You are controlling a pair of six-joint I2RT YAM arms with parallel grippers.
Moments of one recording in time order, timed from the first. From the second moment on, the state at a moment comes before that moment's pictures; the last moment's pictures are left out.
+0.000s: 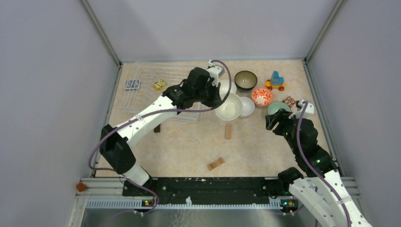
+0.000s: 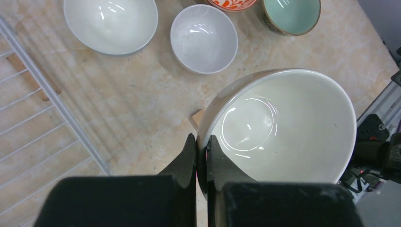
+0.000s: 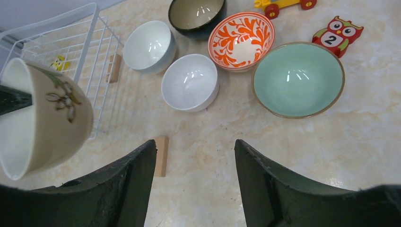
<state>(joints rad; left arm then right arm) -0.73 1.58 1.49 -0.49 0.16 -0.27 0.41 0.46 0.66 -0.52 0.30 0.50</state>
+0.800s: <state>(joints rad) -0.80 1.96 1.57 -0.58 -0.30 -0.34 0.41 0.53 0.68 -0.55 0.31 0.51</state>
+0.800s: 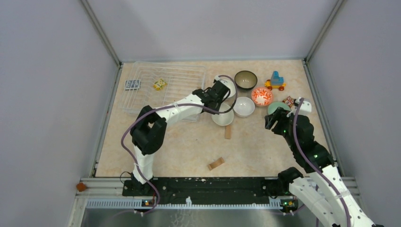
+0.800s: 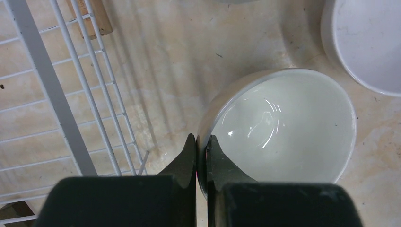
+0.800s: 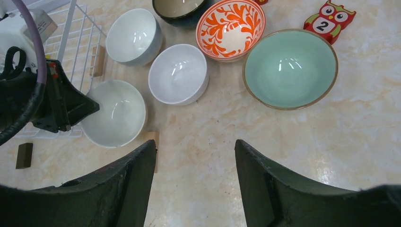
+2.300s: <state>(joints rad) -0.76 1.58 1.43 -0.42 -0.22 -0.29 0.41 0.53 0.47 -0.25 0.16 0.46</state>
